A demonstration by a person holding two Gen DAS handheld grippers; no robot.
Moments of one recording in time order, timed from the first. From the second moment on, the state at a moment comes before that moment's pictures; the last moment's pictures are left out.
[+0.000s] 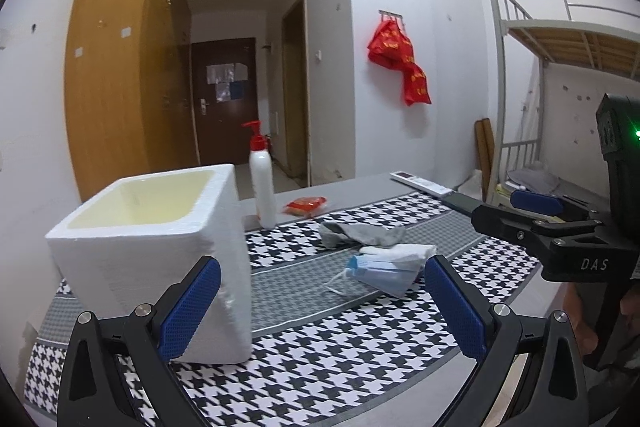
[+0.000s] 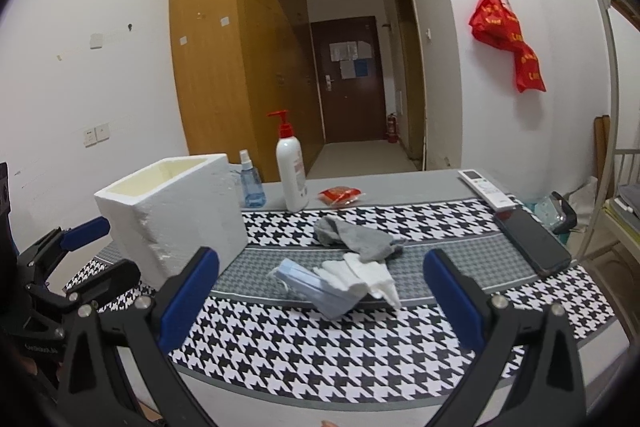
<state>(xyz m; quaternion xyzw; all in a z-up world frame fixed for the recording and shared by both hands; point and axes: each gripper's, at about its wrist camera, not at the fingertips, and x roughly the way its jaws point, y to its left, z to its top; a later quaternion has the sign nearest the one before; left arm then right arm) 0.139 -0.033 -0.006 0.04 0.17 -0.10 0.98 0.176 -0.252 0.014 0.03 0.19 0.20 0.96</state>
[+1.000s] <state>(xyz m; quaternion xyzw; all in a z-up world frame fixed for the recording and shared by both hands) 0.198 -0.078 -0.034 0.08 0.25 -0.16 0.95 0.226 -0.271 -0.020 0.06 0.25 0.19 0.95</state>
